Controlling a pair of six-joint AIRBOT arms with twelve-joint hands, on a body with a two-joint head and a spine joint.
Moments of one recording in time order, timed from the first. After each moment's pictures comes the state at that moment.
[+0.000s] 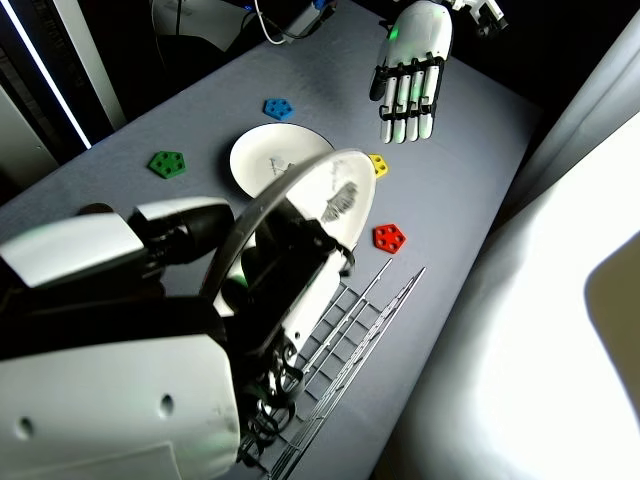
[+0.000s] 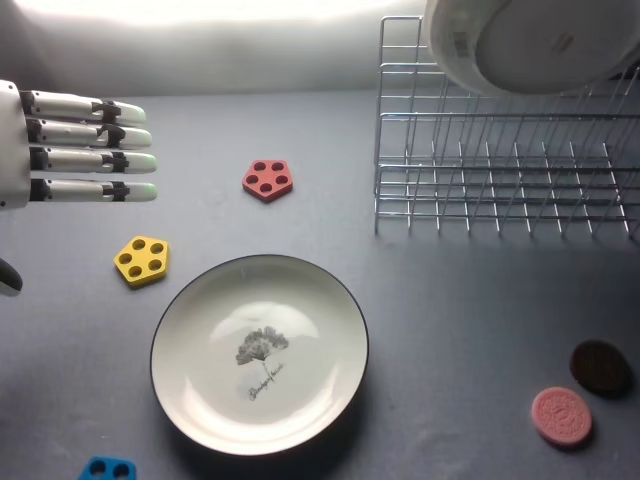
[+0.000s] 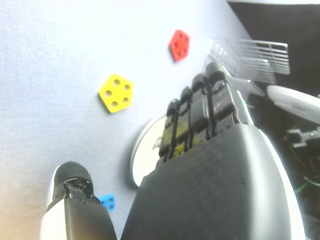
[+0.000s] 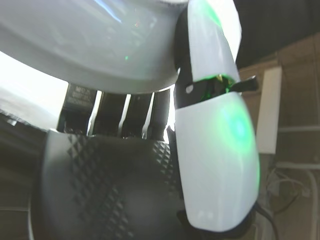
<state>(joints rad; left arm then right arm) 0.59 -0.61 1.65 1.22 -1.02 0.70 0.00 -0.96 1.60 -1.04 0.69 1.39</state>
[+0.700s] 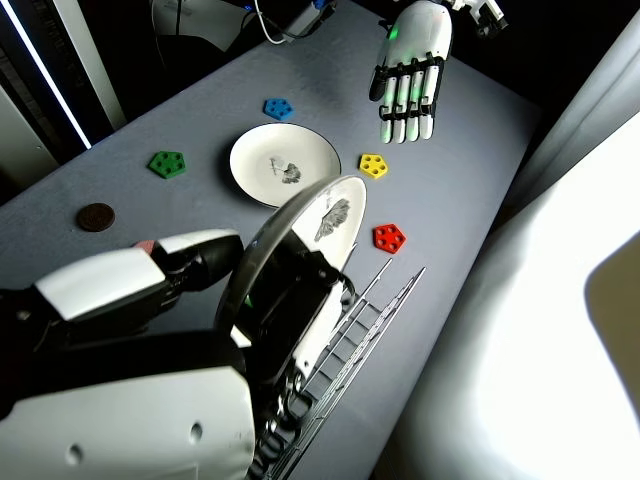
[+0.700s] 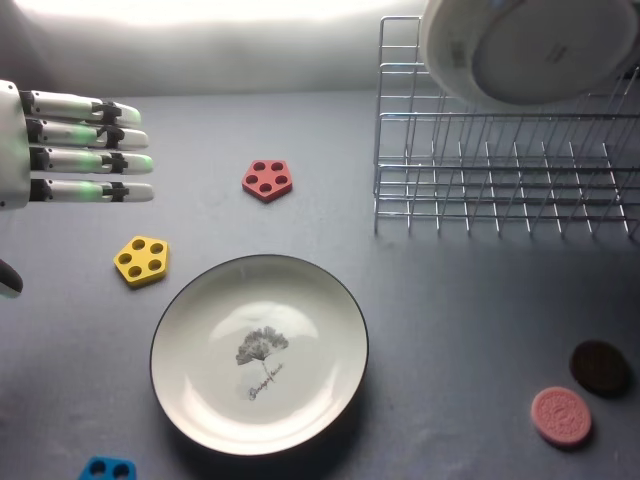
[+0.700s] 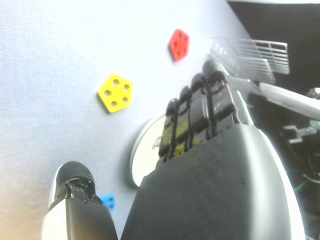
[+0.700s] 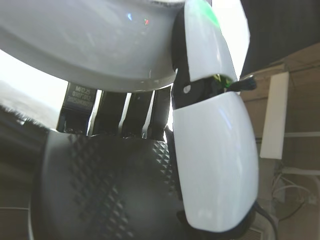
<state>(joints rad) 0.59 -0.61 1.65 1.22 -1.02 0.70 -0.04 -0.99 1.64 -1.01 0.71 1.39</state>
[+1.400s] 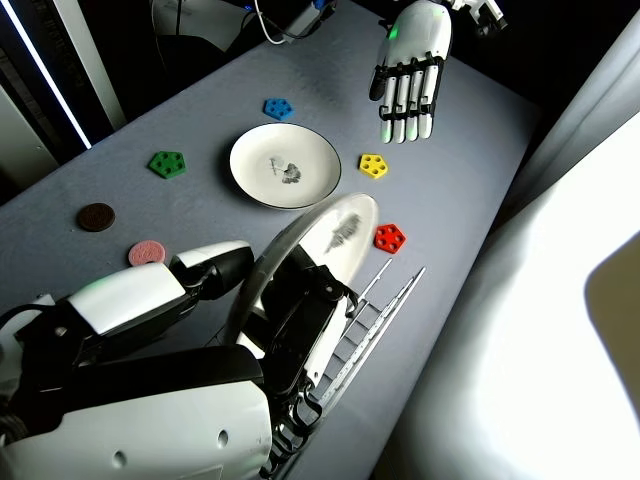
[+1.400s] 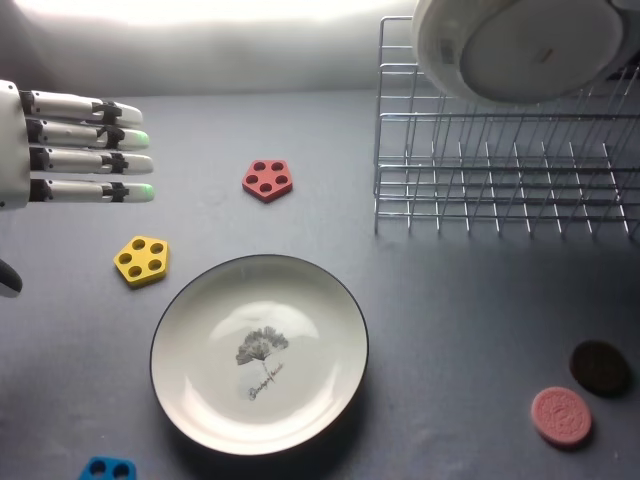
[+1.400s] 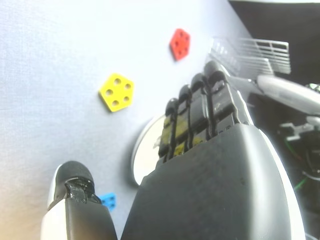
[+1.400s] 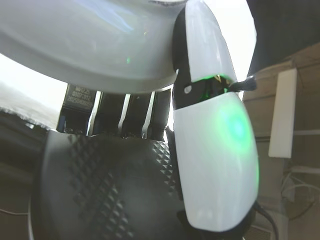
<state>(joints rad) 0.59 -0.61 1.65 1.23 -1.03 0.70 -0.08 -1.02 1.67 -0.95 0.72 1.38</state>
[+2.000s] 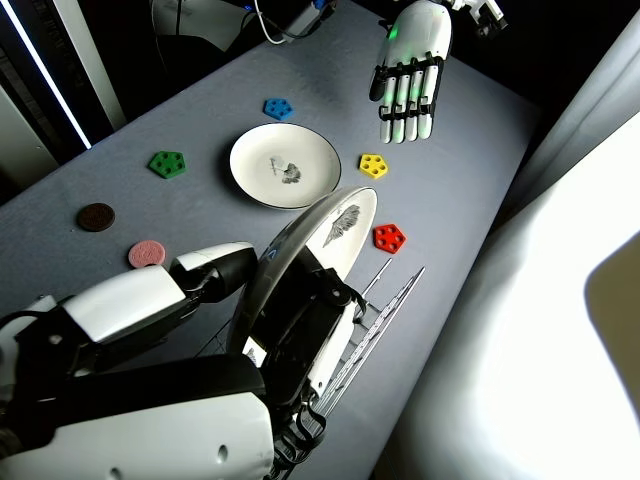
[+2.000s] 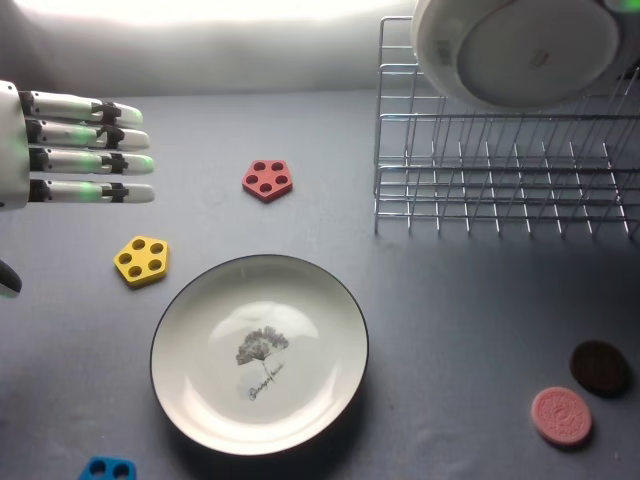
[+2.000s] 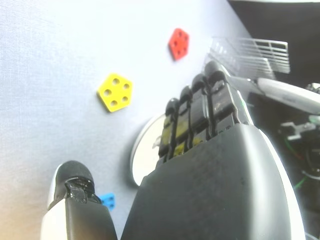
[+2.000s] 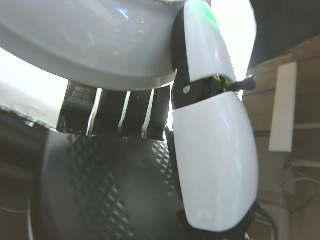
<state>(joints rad) 0.59 -0.61 1.65 1.23 -1.03 0.70 -0.10 -1.04 1.69 -0.94 0.72 1.38</state>
